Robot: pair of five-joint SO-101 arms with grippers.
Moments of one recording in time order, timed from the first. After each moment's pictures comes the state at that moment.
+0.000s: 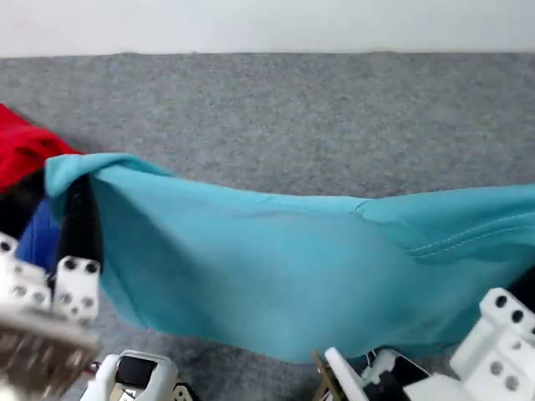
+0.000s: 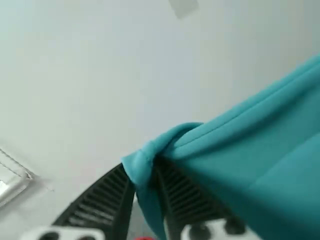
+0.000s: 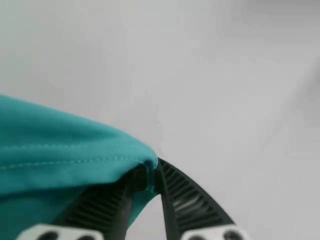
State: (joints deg) left arm 5.4 -48.2 -29.1 99.5 -26.4; right arm 32.0 -68.7 -14.6 56.6 53.1
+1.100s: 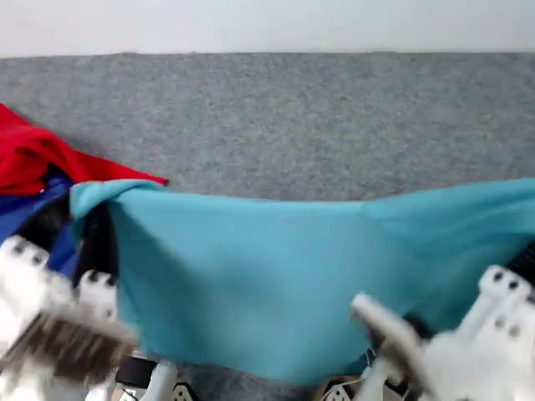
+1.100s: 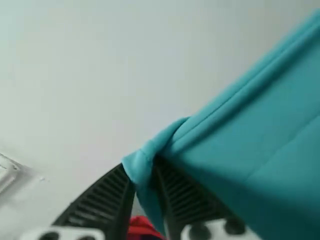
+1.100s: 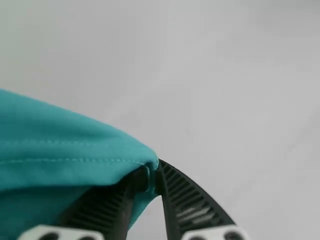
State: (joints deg) left arm 5.4 -57.9 -10.9 96.7 -30.3; right arm 31.6 -70.0 -4.5 60.6 55.6
